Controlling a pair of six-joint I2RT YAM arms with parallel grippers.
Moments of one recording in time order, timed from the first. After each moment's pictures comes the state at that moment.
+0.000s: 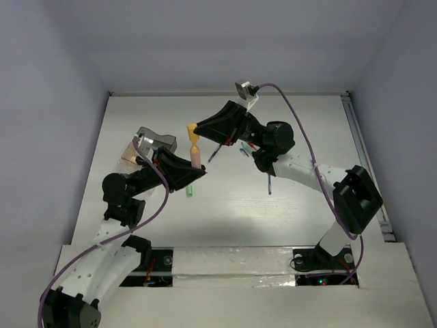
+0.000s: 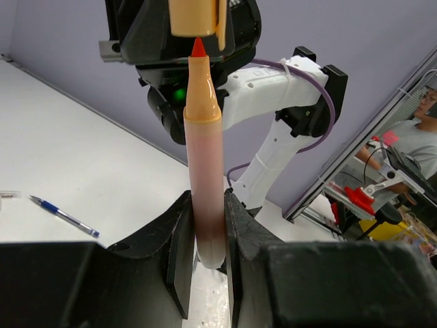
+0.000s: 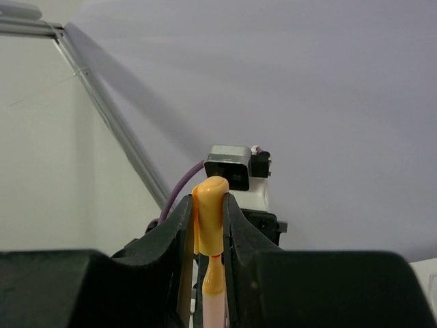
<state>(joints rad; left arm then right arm) -0.33 0.68 0.49 0.70 0.89 -0.98 0.76 1.65 1.22 1.28 -0.63 1.20</state>
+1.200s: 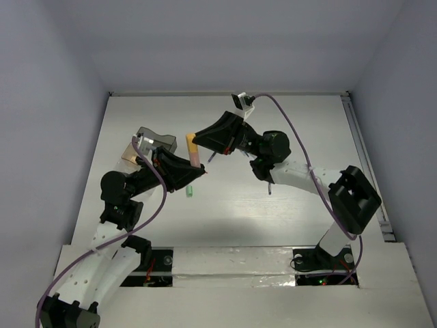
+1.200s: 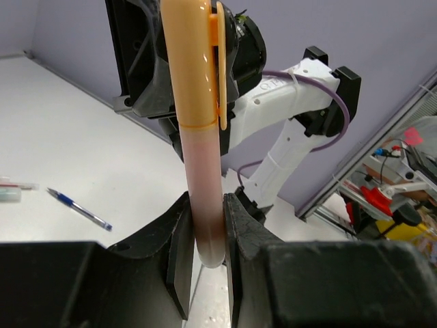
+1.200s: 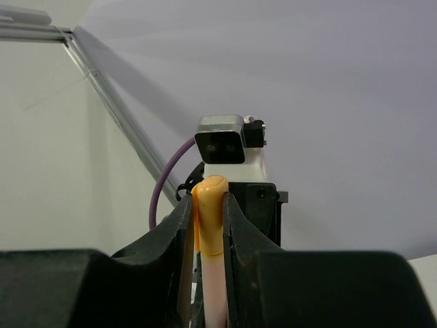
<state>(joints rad) -0.33 0.64 0.55 0.54 0.84 -0.87 0.81 1.67 1.14 1.35 -0.64 1.24</state>
